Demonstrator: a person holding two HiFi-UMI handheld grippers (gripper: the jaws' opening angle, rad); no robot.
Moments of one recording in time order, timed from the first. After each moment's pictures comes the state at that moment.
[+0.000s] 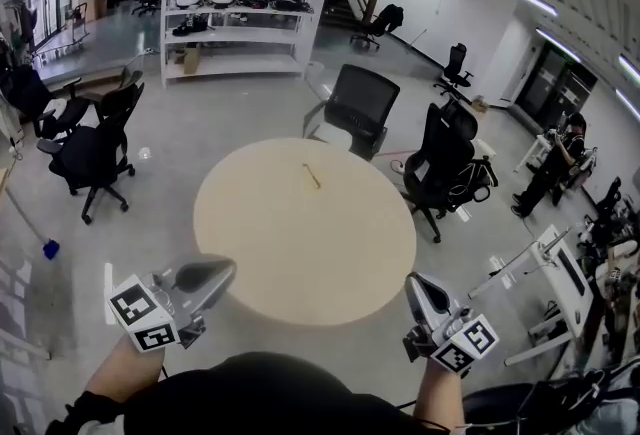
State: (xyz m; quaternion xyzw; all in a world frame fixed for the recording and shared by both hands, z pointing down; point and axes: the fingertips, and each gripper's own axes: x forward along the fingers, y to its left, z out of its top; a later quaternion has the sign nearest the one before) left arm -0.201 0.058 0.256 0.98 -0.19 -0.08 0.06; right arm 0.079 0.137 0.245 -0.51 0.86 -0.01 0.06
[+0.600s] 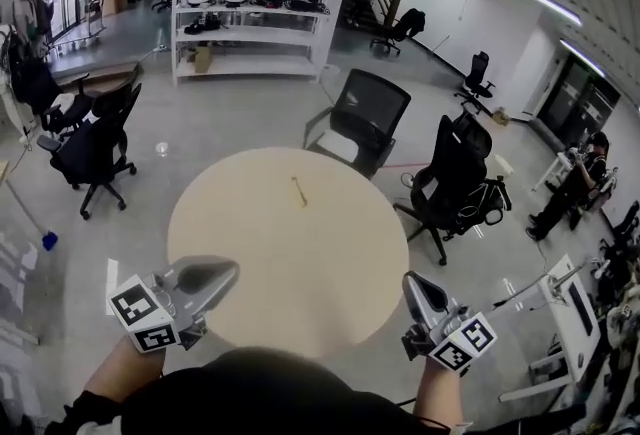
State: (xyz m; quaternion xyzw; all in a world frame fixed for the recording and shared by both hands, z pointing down) left arm -0.056 -0.024 0.258 0.97 -0.23 -0.08 0.06; right arm 0.223 0.022 0.255 -0.46 0.89 -0.02 0.06
